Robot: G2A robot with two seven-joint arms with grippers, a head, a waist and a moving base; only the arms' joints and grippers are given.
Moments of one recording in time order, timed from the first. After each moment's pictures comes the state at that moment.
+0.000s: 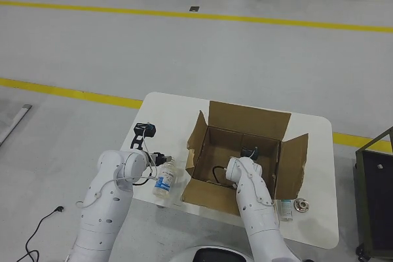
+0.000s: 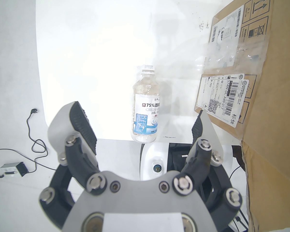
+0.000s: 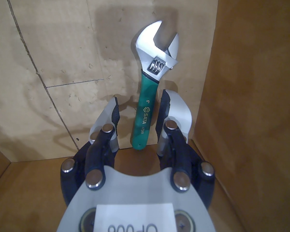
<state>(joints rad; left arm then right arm) 0.97 -1.40 -1.34 -1.50 1.25 0.02 -1.21 -0.89 -1.85 1.67 -0.94 -1.95 0.54 1.12</state>
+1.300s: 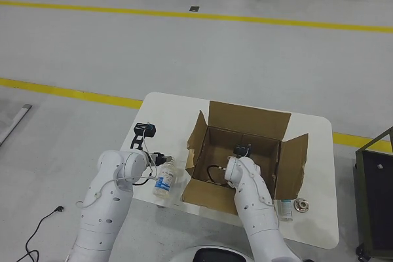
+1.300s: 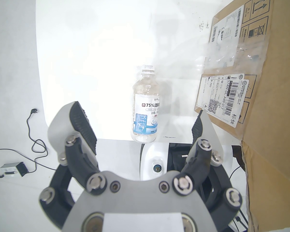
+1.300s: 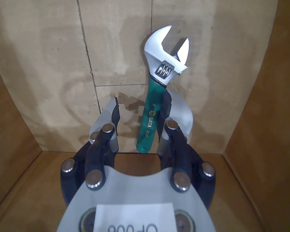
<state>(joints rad) 0.97 -1.40 -1.34 -1.50 1.25 0.02 -1.21 -0.89 -1.84 1.62 -0.93 -1.78 0.49 1.03</state>
